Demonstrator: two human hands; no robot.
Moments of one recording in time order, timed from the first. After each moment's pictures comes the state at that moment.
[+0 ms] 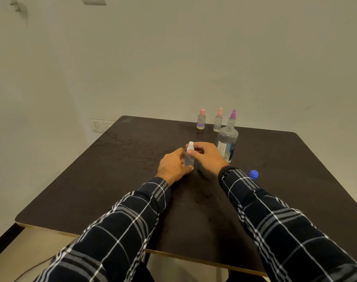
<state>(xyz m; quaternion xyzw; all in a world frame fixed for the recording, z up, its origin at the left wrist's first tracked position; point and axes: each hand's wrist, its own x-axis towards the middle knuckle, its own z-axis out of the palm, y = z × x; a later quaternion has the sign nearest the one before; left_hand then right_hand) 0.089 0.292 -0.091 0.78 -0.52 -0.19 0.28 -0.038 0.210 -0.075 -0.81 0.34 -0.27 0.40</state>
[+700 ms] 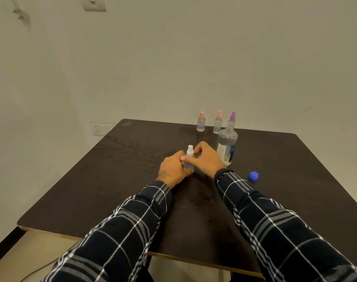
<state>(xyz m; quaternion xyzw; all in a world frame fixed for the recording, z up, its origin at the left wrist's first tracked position) 0.089 0.293 -0.093 0.78 -0.53 -0.17 0.29 -0.033 0.215 -0.077 -0.80 0.40 -0.28 0.36</state>
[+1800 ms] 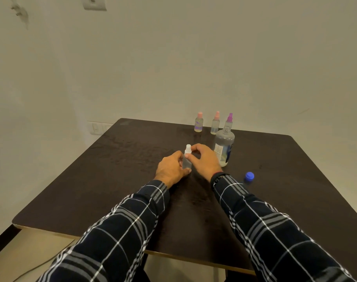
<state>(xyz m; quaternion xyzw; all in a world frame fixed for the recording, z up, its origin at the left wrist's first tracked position) 0.089 0.290 -0.097 0.79 -0.52 -0.18 0.29 -0.036 0.220 -0.082 -0.82 0.39 -0.31 0.28</state>
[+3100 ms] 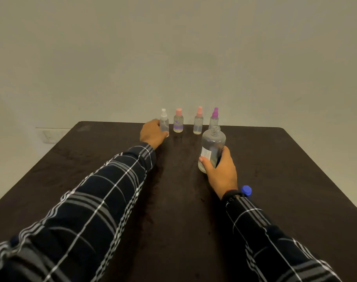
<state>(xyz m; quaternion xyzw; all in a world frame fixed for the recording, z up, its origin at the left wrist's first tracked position) 0.169 0.085 -0.092 0.79 -0.49 -0.10 0.36 -0.081 0.148 -0.106 -0.64 0.53 -0.43 0.35</state>
